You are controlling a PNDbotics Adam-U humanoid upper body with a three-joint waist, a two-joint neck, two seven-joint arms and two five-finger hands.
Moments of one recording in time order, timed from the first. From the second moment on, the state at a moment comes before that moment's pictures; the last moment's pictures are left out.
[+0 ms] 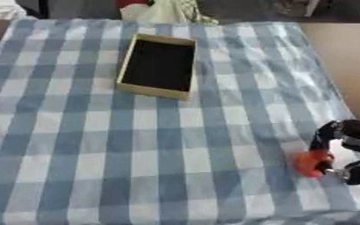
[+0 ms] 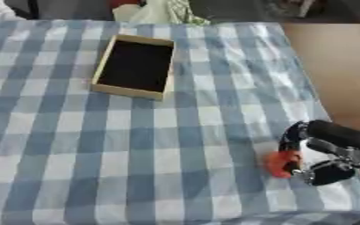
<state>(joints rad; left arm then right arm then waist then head) -0.24 0.50 0.09 -1.99 -0.14 -0.15 0.56 -0.17 -0.88 0.32 -1.72 0.46 -0.24 0.38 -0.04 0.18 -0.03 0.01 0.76</state>
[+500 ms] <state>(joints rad) -0.24 0.50 0.09 -1.99 -0.14 -0.15 0.56 -0.21 -0.92 0.30 -1.74 0.41 -0.21 0.36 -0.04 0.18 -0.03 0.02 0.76</state>
